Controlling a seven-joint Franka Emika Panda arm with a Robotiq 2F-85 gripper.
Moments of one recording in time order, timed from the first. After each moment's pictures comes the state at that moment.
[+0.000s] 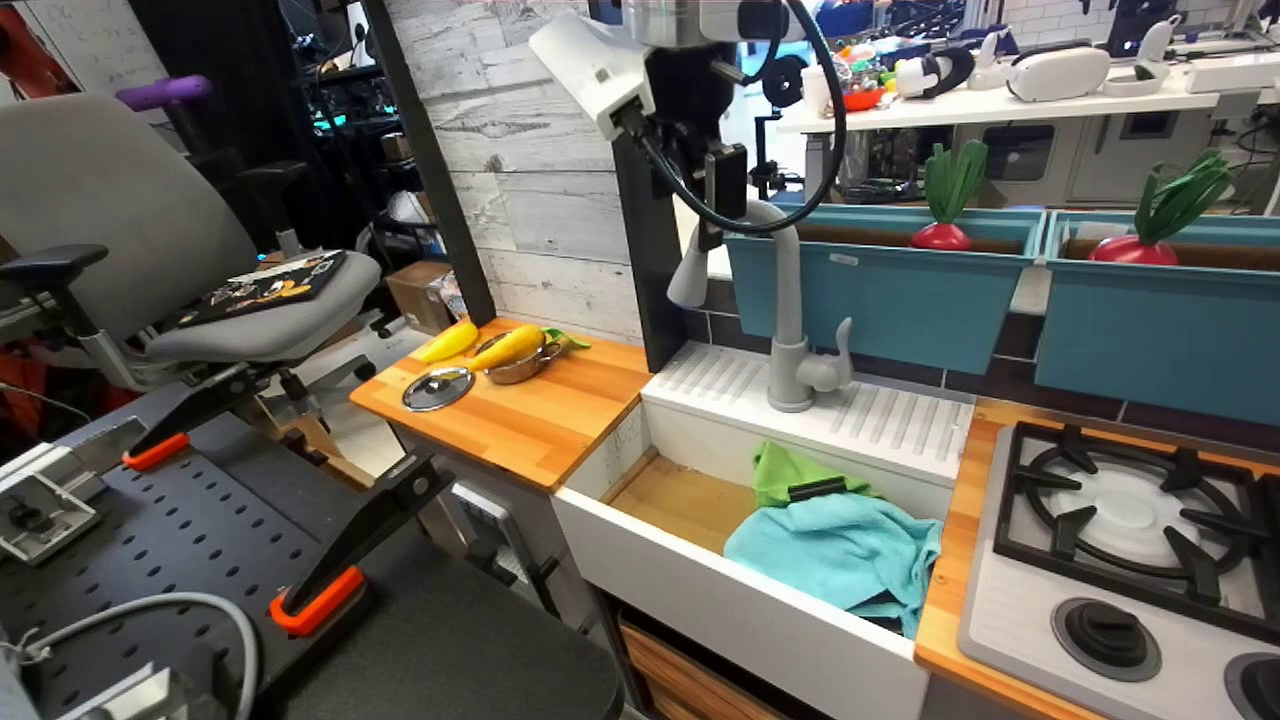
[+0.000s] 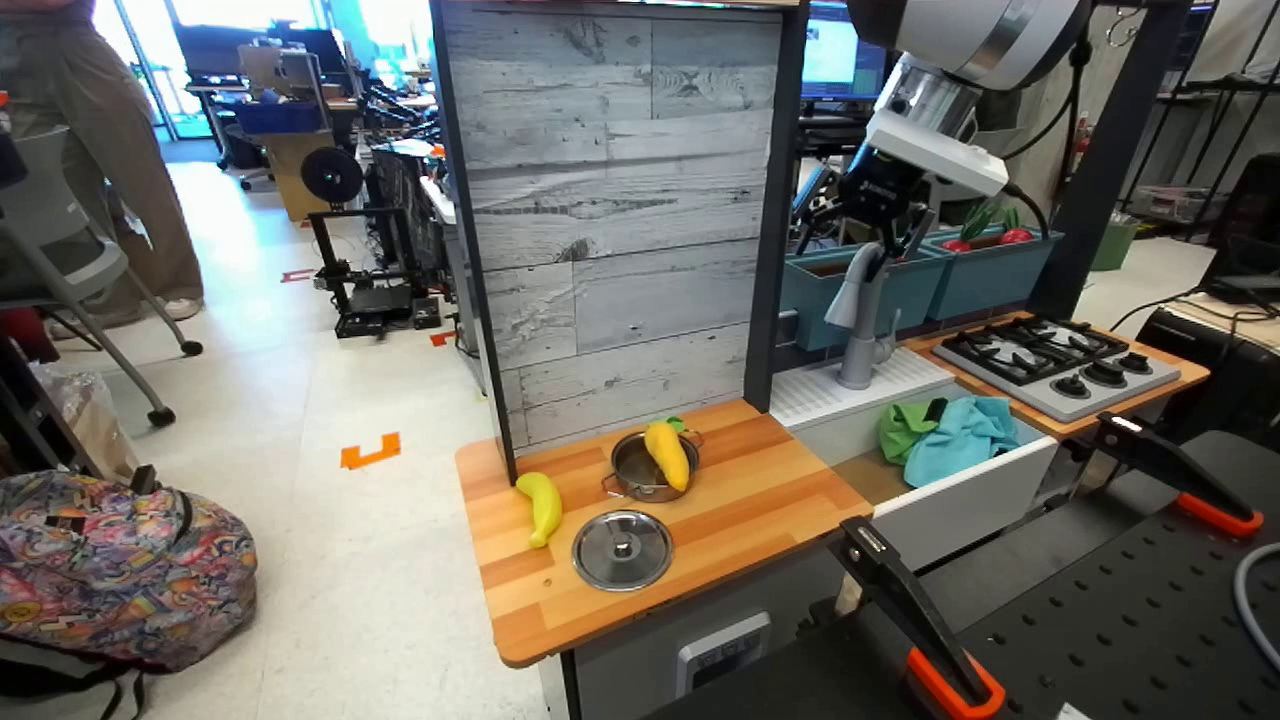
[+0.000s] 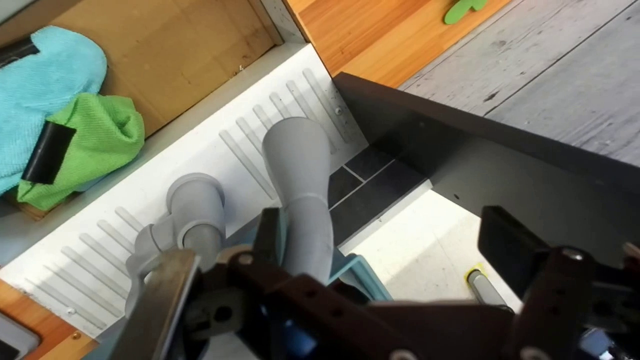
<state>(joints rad) -0.30 0.73 0.09 -1.75 0.43 2.57 -0.06</state>
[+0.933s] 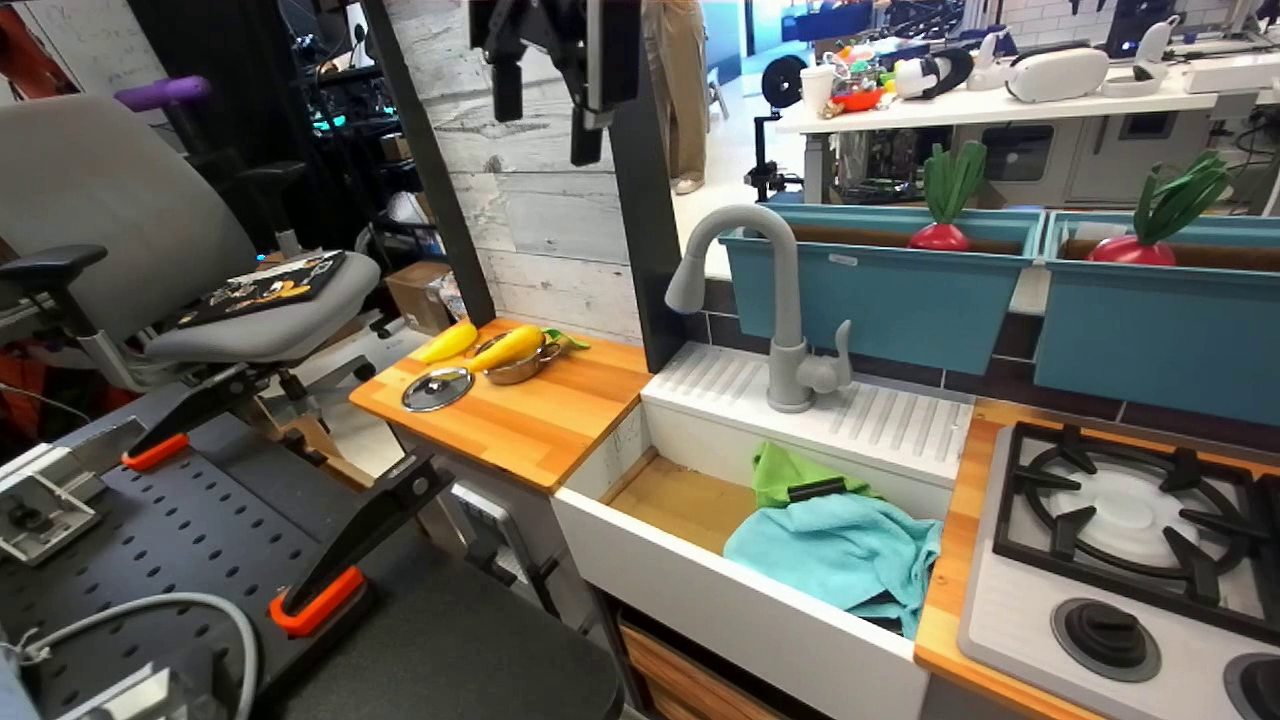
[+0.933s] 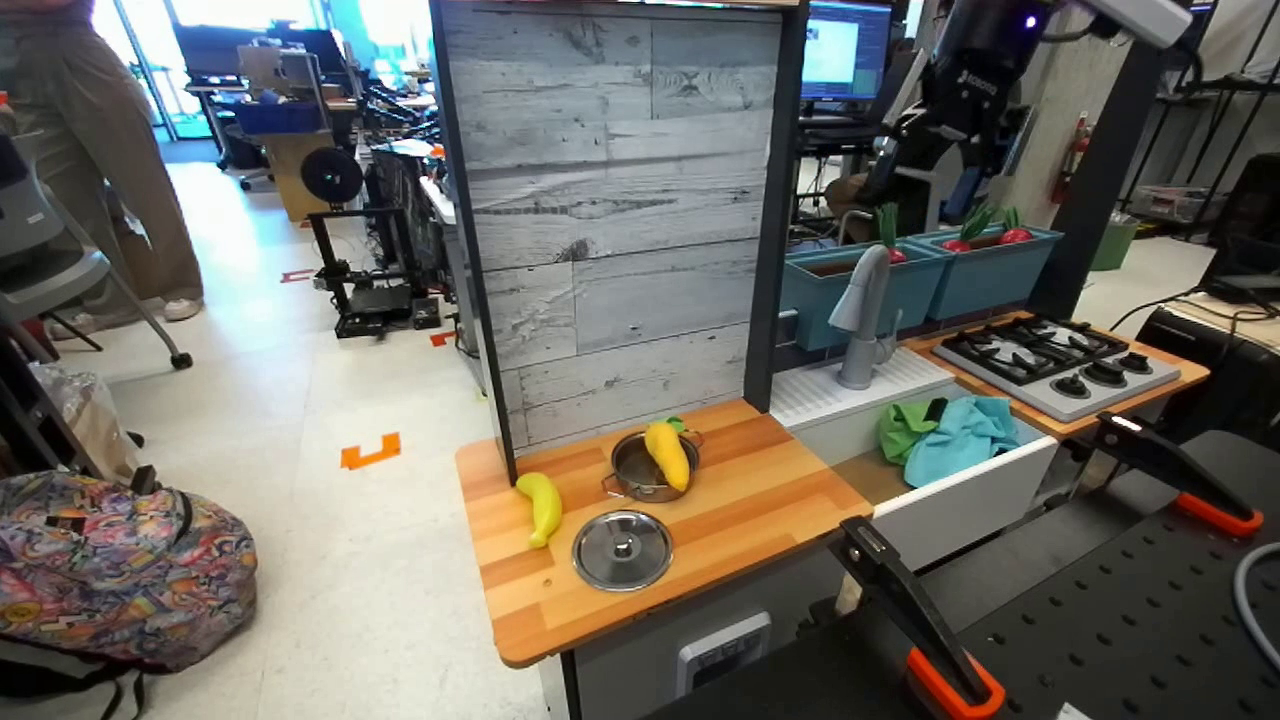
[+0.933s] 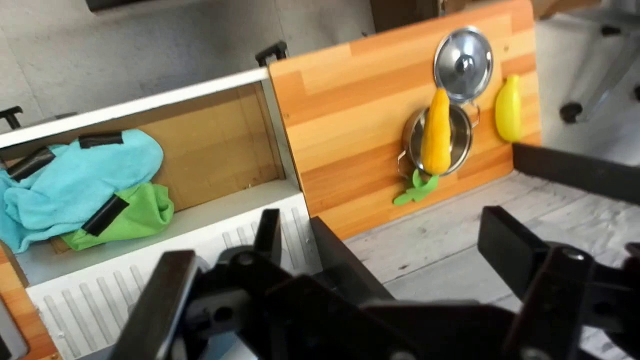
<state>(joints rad) -0.31 0.33 0.06 -2.04 0.33 2.21 -0.30</state>
